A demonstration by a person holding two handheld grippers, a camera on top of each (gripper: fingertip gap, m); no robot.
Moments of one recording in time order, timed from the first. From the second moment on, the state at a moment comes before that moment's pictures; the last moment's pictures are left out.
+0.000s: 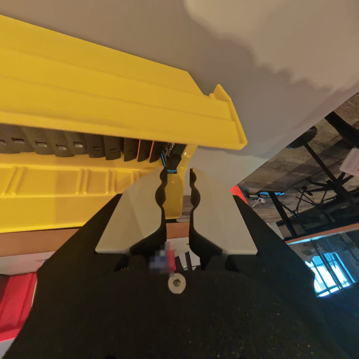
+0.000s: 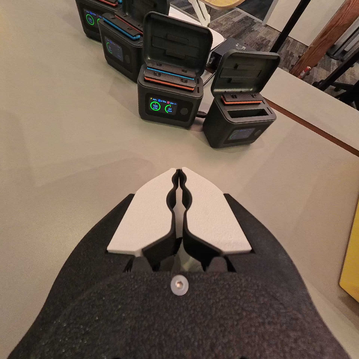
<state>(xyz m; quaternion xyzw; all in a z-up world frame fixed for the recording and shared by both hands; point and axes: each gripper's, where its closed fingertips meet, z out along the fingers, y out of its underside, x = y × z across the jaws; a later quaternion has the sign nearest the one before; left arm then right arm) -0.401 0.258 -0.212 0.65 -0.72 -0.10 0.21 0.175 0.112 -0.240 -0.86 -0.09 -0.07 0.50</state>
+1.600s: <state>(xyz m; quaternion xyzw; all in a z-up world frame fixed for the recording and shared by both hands) -0.350 0.266 -0.118 0.62 -0.76 -0.11 -0.14 0.158 0.111 -0.221 -0.83 -0.13 -0.07 0.54</state>
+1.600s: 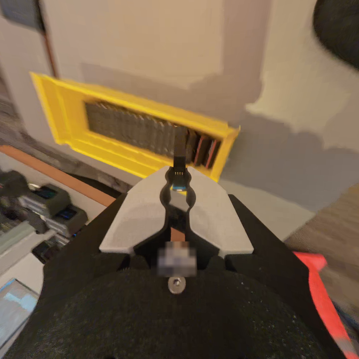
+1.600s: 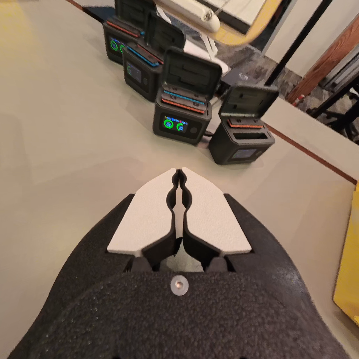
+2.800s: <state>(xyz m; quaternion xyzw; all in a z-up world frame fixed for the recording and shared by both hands) 0.034 0.051 -0.095 0.41 -0.52 0.67 -0.35 0.046 0.051 -0.060 -0.49 -0.11 0.46 0.74</state>
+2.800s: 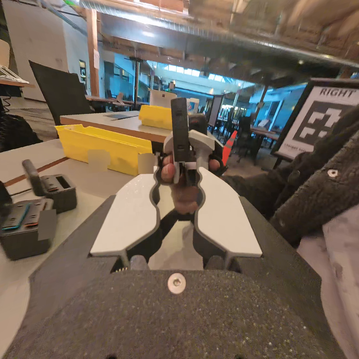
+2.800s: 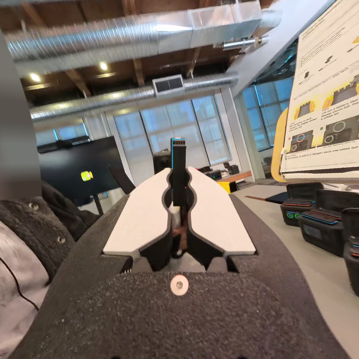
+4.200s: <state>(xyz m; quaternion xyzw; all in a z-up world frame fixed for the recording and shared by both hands) 0.046 0.098 -0.162 0.52 -0.58 0.49 -0.39 0.066 0.077 -0.143 -0.73 -0.33 0.04 0.60</state>
